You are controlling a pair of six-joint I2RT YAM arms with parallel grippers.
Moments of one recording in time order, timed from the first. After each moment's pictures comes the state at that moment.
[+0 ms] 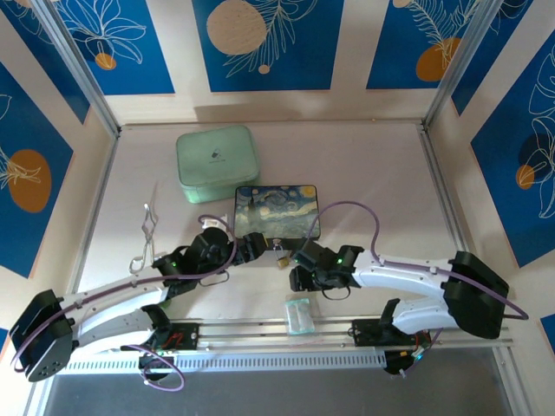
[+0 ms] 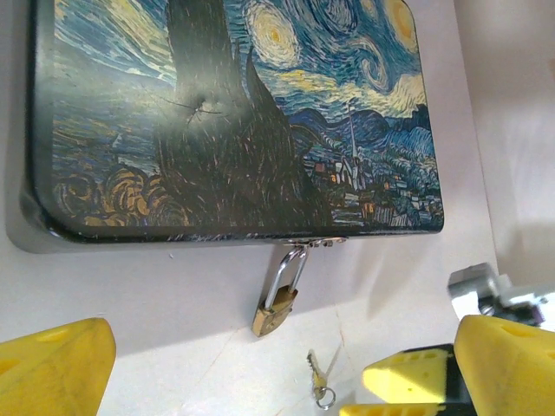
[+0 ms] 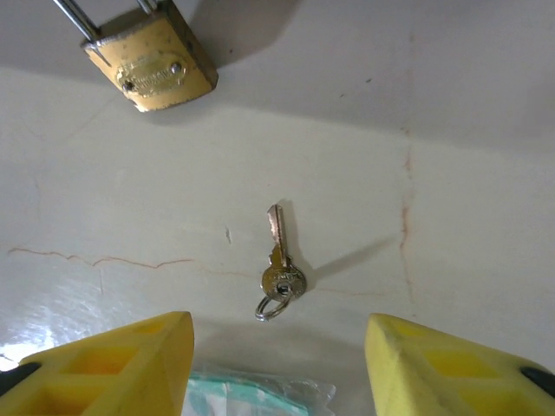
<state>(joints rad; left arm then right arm) -0.89 1.00 0.47 -0.05 -0.07 -1.04 1.06 1.28 0.64 -0.57 0.03 0.91</state>
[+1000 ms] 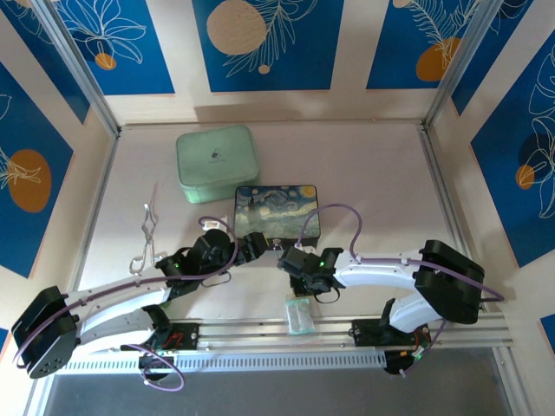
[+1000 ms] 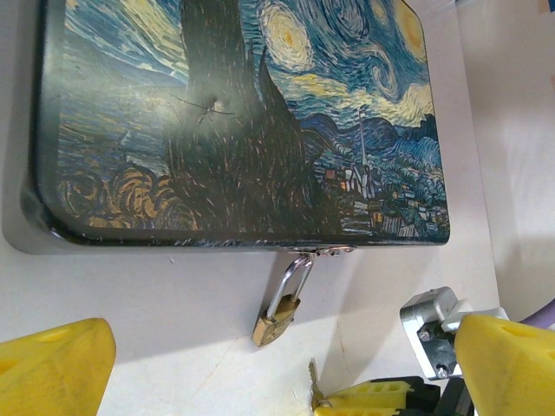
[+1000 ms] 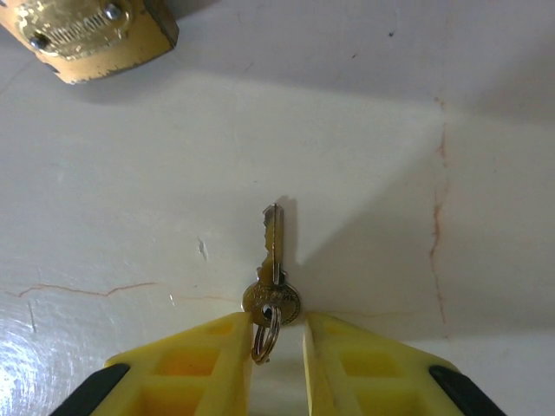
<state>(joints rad) -0.91 1.02 0.45 -0.01 -0.10 -1.07 1.12 1.43 0.69 -0.58 0.09 0.97</state>
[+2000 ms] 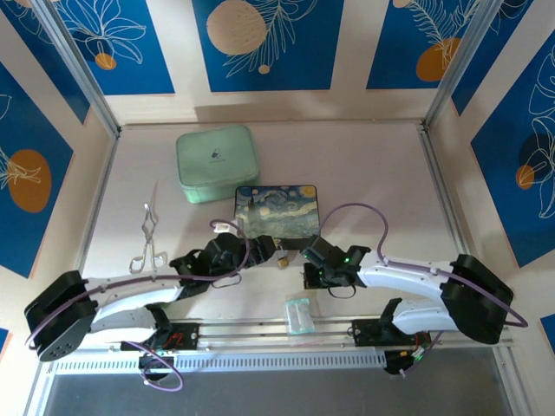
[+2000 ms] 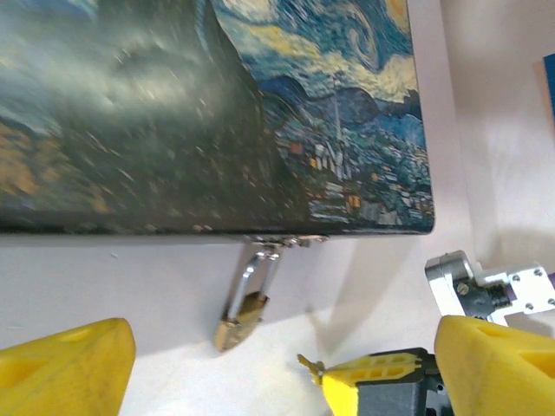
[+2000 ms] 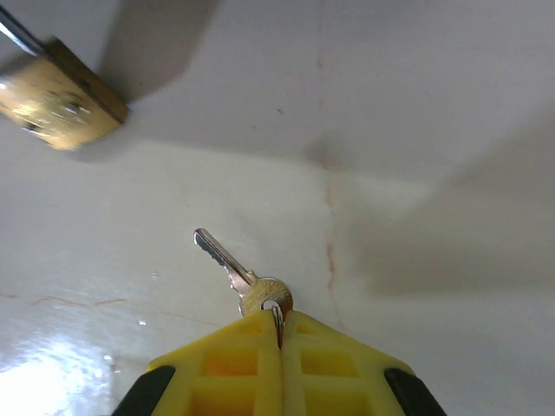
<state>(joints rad) -0.99 1.17 0.44 0.18 -0.11 -1.13 0.94 1.23 0.55 -0.48 -0.02 0.85</state>
